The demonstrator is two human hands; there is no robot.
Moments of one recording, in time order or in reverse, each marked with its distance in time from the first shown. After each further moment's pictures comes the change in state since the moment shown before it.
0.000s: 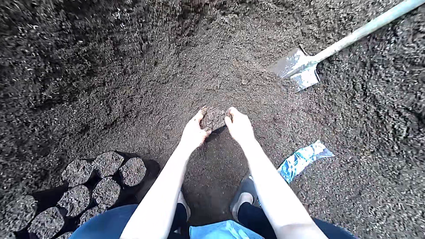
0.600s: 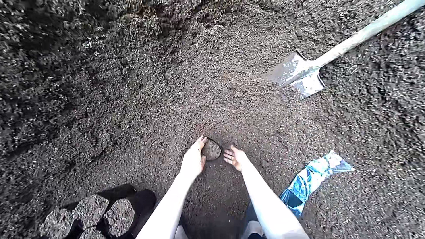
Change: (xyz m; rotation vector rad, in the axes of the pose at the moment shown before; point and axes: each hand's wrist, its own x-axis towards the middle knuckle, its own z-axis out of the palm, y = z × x) left_hand 0.062 -0.042 0.042 0.390 -0.207 -0.075; right_hand 0.058 0.146 0.127 1.323 -0.113 0.860
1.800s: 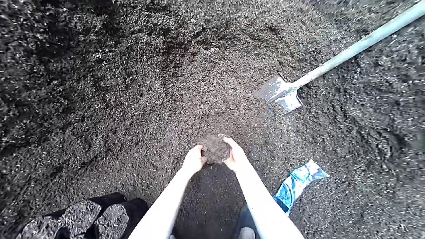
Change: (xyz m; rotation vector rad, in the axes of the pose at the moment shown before) left_hand 0.015 0.011 -0.011 -0.137 -0.089 -0.032; right_hand -0.120 -0.069 0.057 0.085 -0.235 -0.268
